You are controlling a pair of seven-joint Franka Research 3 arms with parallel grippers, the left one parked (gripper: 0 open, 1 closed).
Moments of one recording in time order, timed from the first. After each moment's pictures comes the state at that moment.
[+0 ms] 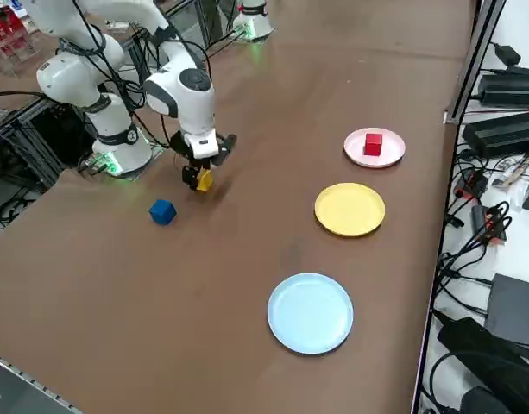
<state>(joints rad) -0.12 0.03 0.02 -2.75 -0.02 2.51 -0.10</state>
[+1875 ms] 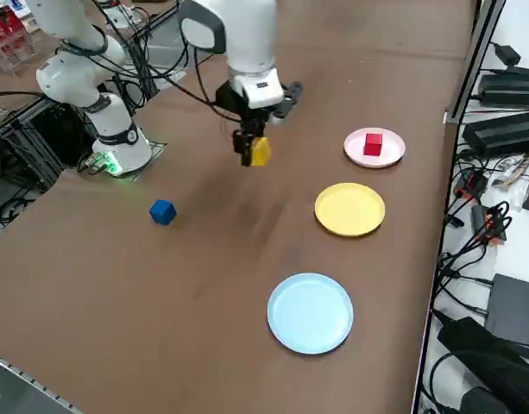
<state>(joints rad) -0.15 0.20 0.04 -1.87 -0.02 1.94 -0.10</state>
